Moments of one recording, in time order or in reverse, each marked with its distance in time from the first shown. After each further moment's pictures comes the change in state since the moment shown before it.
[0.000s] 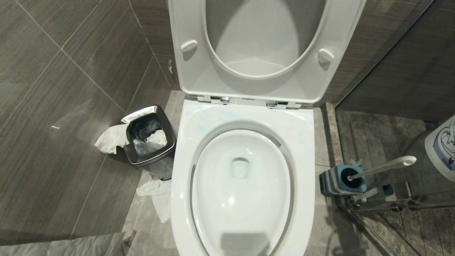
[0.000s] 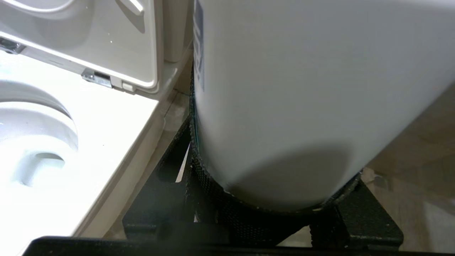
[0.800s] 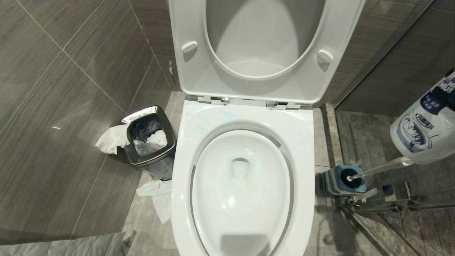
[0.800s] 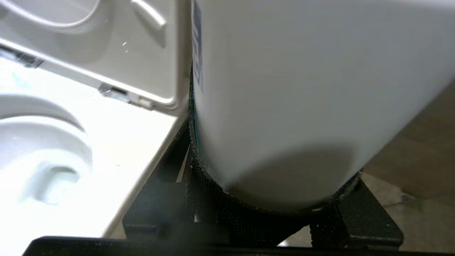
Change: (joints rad) left arm 0.000 0.000 0.000 -0.002 -0.002 0.002; right arm 0.198 0.198 -0.010 -0.191 -0.123 -0.028
